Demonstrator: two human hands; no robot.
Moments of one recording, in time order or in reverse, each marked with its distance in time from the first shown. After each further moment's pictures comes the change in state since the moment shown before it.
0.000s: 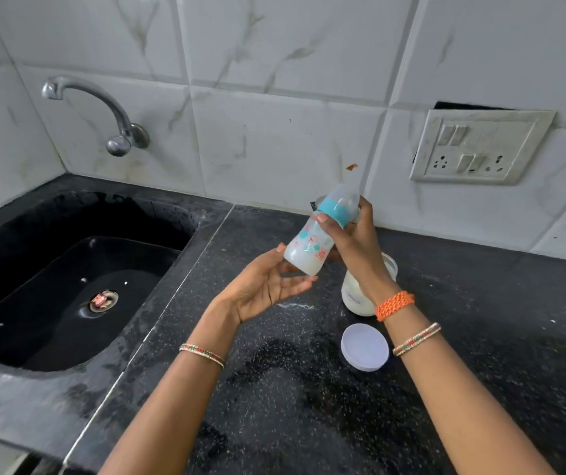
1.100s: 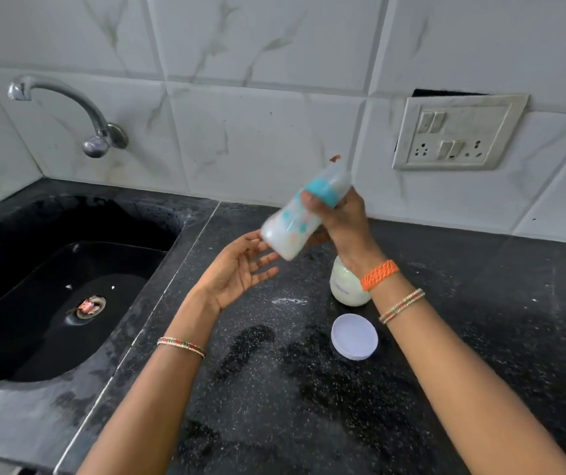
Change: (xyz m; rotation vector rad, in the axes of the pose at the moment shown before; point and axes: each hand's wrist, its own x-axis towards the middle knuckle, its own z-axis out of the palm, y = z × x) left_hand 0.008 0.012 -0.020 0.095 0.157 0.123; right_hand 0.005 -0.026 0.005 0.540 0.121 0.015
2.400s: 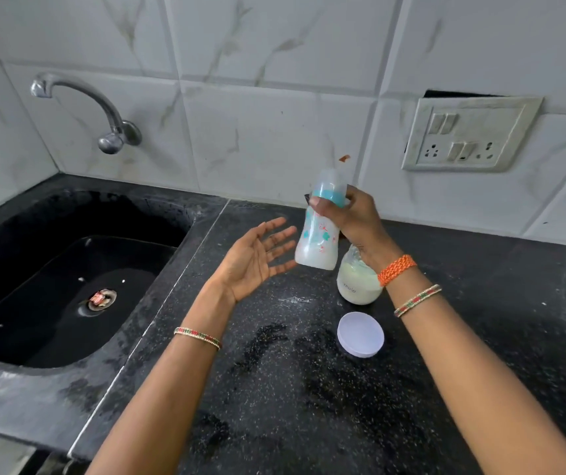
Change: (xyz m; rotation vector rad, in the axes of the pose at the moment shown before) left_hand -0.002 0.004 0.018 0.001 -0.011 -0.027; right_hand 0.020 0.006 -0.018 -0.483 -0.055 0.008
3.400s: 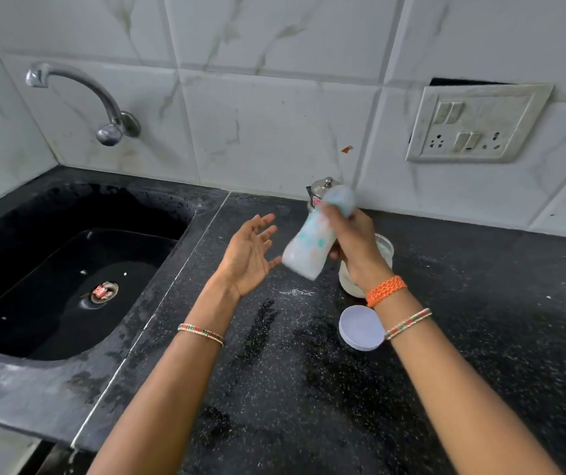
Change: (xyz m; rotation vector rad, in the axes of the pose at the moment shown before) left_hand -0.001 -0.004 0.005 0.029 0.130 0.045; right_hand -0.025 0.018 0.013 0.164 0.192 0.095
